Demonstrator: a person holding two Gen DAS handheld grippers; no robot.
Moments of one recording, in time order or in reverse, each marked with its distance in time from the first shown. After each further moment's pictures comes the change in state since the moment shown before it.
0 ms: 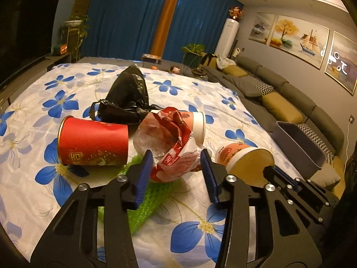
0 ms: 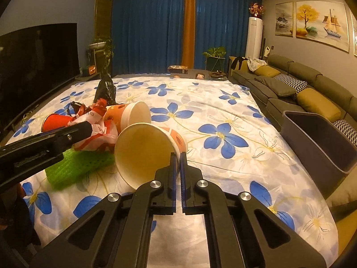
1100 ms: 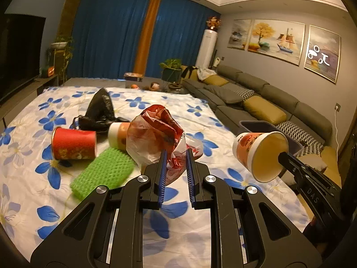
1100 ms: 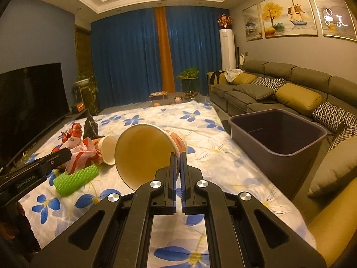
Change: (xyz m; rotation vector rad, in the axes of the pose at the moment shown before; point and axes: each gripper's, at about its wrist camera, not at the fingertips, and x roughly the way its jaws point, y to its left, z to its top) left arm -0.071 -0.073 -0.024 0.100 -0.114 -0.069; right arm -0.102 -0.087 -0.019 0.176 -0.174 -0.053
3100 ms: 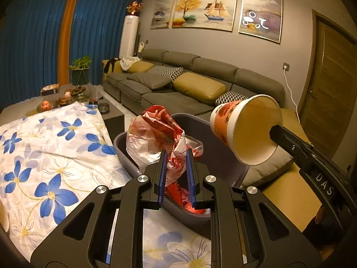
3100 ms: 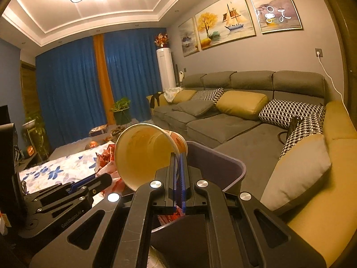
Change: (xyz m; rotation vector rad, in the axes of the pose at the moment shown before) left arm 0.183 -0.238 0.029 0.270 0.099 -0.403; right arm 0.013 -0.188 0.051 0.187 -0.135 -0.322
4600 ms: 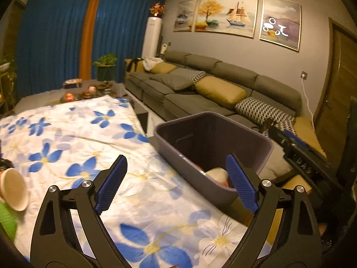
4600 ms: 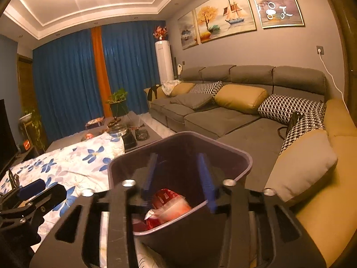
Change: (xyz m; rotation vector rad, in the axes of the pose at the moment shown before) left arm -0.052 0.031 -0.023 -0.066 -0.024 0.146; right arm 0.007 0.011 -0.005 -0.015 0.013 -0.019
